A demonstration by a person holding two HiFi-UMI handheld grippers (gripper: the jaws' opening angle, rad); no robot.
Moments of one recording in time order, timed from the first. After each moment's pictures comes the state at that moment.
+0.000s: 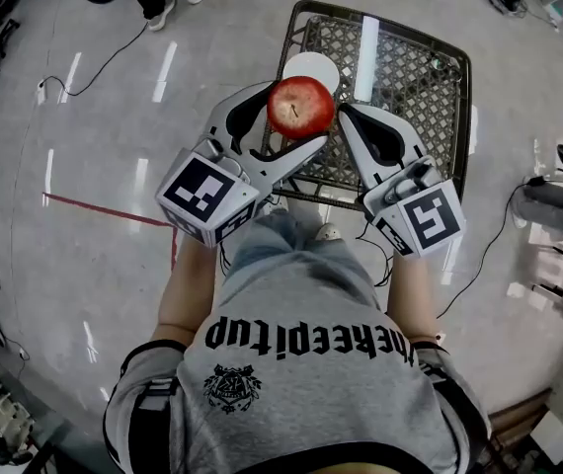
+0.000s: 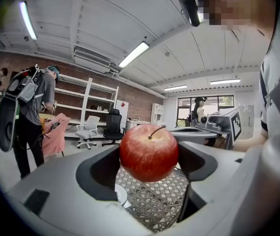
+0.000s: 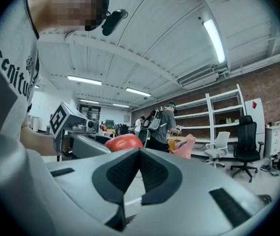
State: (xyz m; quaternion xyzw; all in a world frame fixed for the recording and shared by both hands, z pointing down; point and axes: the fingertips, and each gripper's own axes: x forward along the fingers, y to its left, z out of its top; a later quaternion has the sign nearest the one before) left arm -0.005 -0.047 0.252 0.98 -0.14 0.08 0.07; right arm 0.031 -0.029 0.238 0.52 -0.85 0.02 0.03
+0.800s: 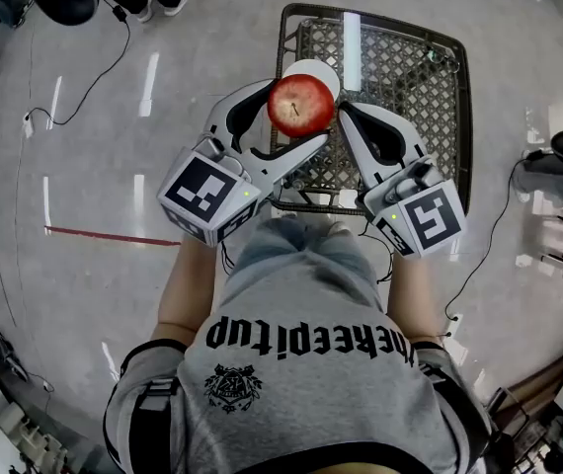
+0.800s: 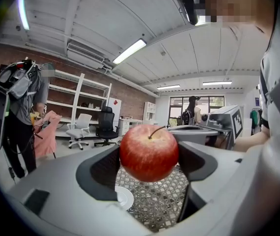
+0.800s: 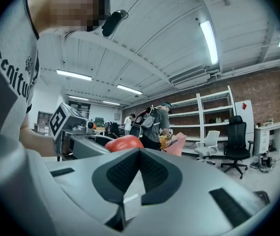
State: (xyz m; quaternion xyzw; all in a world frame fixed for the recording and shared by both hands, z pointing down) left arm 0.000 -0.104 0.264 0.99 -0.09 0.09 0.07; right arm 0.033 -0.082 0.246 0.57 -0.82 0.03 0.04
